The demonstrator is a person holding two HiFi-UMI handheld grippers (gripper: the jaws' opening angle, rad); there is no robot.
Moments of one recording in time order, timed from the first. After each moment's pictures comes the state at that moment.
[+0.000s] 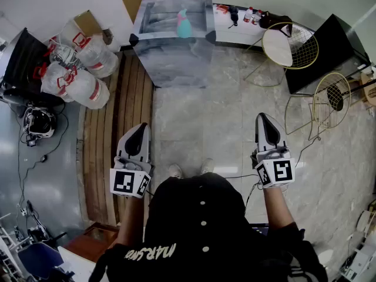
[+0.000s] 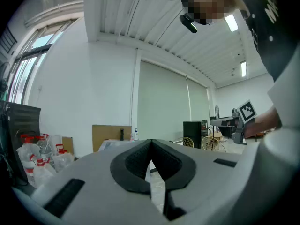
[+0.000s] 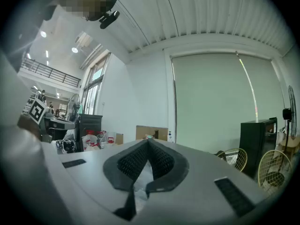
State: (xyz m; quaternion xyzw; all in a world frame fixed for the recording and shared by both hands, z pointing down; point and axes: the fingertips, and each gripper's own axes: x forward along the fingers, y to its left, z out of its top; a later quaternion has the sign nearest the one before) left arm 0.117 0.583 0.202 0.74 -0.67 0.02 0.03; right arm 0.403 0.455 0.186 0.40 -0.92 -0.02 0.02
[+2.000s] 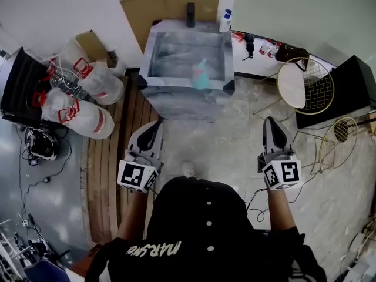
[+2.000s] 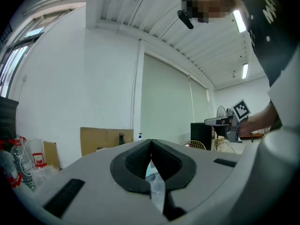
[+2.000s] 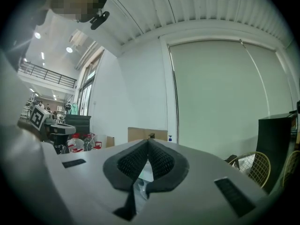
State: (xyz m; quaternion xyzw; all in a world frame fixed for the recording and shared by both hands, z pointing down) left arm -0.010 0.307 0.205 0.77 -0.64 0.02 0.02; right arm 0.268 0.182 0.181 0.40 -0.92 0.00 0.02
